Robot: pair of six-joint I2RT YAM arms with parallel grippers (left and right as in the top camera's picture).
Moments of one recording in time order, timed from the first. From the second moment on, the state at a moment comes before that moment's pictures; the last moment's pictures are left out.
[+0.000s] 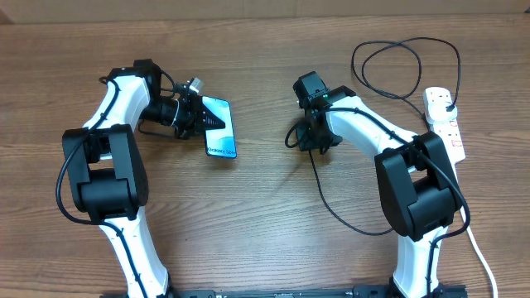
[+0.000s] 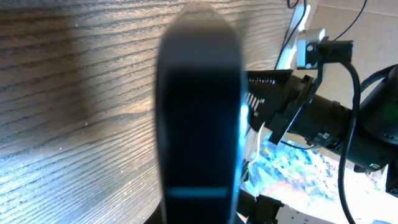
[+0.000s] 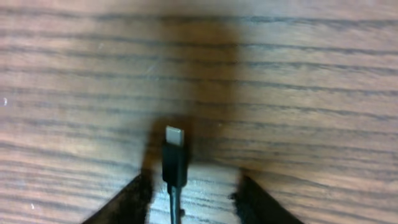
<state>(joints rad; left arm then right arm) 0.07 2.21 1.63 -1.15 0.98 0.00 0.43 2.10 1.46 -0.81 0.03 0.27</state>
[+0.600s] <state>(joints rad) 0.07 2.21 1.63 -1.12 0.98 0.04 0.42 2.10 1.46 -0.78 0.01 0.28</state>
